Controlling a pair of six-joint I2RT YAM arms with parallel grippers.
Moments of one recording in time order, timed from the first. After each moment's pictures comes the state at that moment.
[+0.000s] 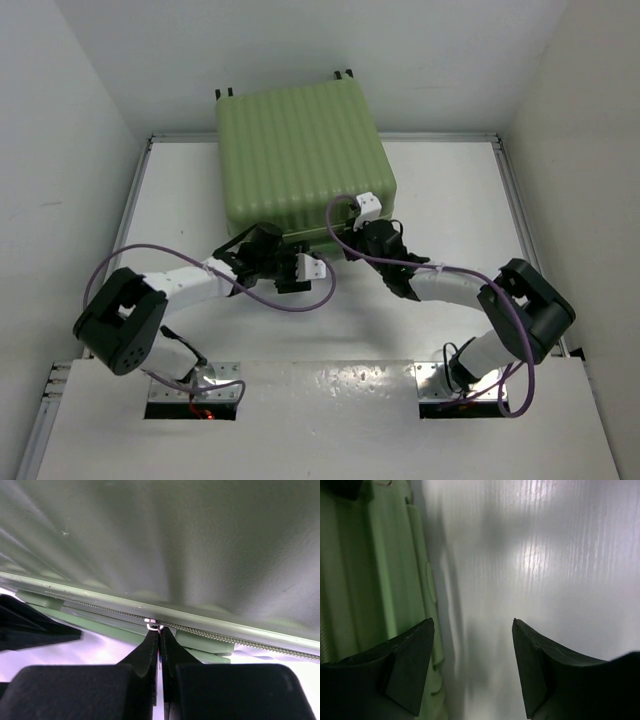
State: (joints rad) left arm -0.60 1.39 0.64 0.03 0.42 0.86; right arm 0.70 1.51 0.59 0.54 0.17 0.25
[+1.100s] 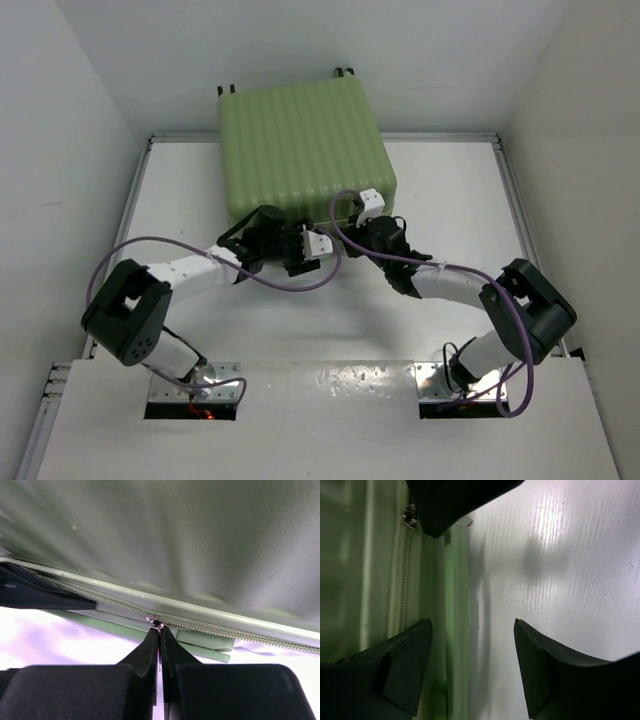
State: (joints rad) left arm -0.58 1.46 0.76 0.10 0.43 0.73; right arm 0.67 1.50 0.60 0.54 0.13 0.27
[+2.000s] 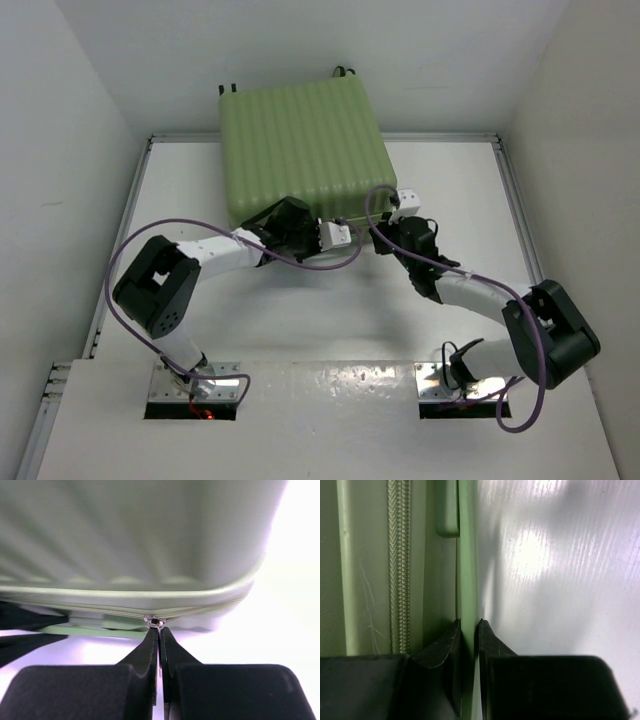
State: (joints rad) left arm -0.64 1.67 0.97 -0.04 0.26 0.69; right arm 0.52 1.37 0.49 0.51 0.14 0.29
